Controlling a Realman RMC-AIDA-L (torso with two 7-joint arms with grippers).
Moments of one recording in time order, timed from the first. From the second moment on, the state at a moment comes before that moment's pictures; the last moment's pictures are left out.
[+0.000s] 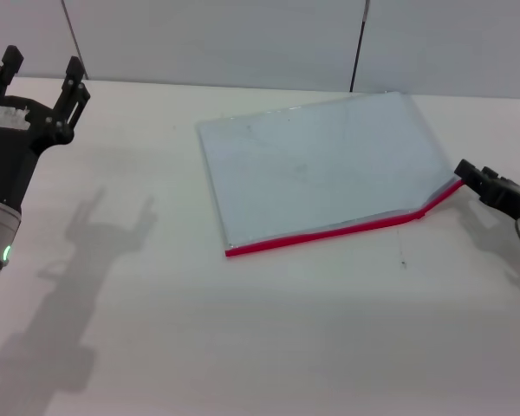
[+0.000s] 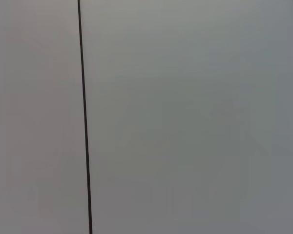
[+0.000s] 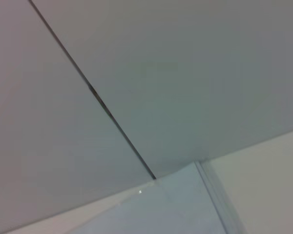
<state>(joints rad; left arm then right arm) -0.47 -2.03 -0.19 -0.18 1.60 1.49 -0.06 0.62 2.03 -0.12 -0.03 -1.81 -0.92 1.13</state>
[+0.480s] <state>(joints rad) -0.47 -2.03 -0.19 -0.18 1.60 1.49 -0.06 0.64 2.03 -0.12 0.00 -1.81 -0.86 1.13</state>
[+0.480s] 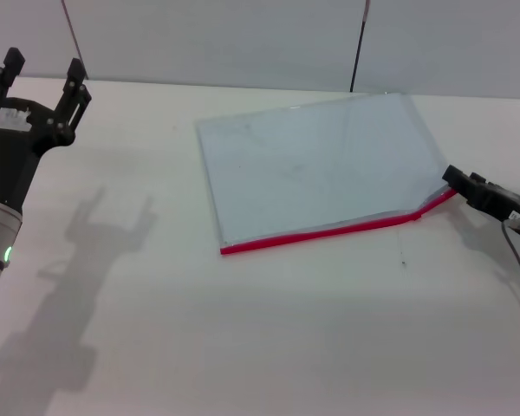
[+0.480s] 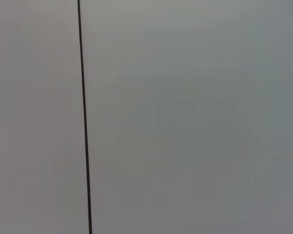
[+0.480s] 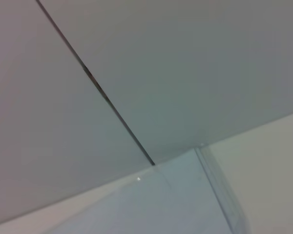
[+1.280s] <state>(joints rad) -0.47 -2.03 -0.19 -0.18 1.60 1.47 -0.06 0.61 2.03 -0.17 -0.06 -1.81 -0.88 1.24</state>
